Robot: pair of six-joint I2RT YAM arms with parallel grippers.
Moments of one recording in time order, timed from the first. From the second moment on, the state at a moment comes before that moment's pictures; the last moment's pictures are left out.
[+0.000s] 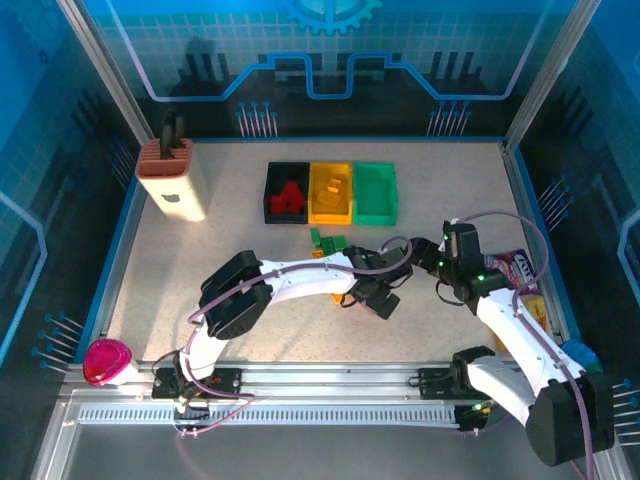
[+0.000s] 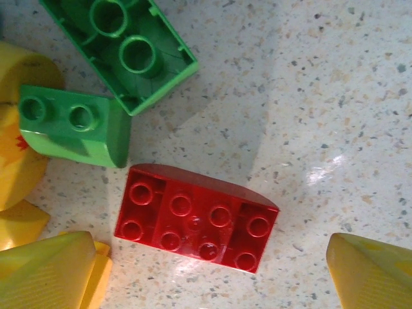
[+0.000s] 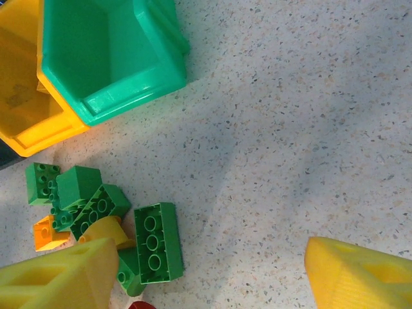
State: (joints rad) left arm -1.07 2.07 1.58 -0.82 -0.13 -0.48; right arm 0.21 0.95 0.59 -0.41 -0.04 0.64
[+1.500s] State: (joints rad) left arm -1.03 2.19 1.68 -0.91 -0.03 -0.32; right arm 0.20 0.93 0.57 -0.41 -0.05 0.65
